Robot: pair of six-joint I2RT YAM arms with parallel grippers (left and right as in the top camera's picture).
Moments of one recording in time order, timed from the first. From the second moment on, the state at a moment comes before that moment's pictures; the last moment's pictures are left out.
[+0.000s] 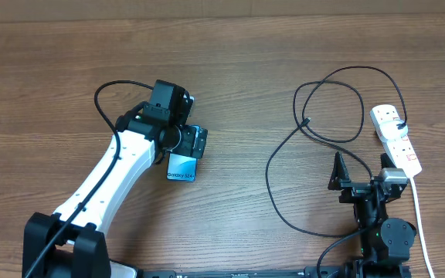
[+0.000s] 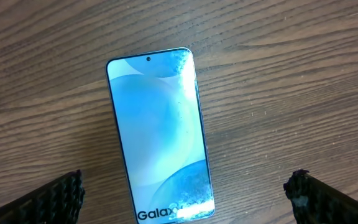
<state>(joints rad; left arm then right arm) -0.32 1.58 1.12 -0.76 0.05 -0.10 -0.07 0.01 0.02 -0.04 -0.06 0.07</state>
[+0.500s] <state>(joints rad) -0.32 1.61 1.12 -0.72 0.05 -0.10 -0.07 0.01 0.02 -0.03 -0.06 0.07</state>
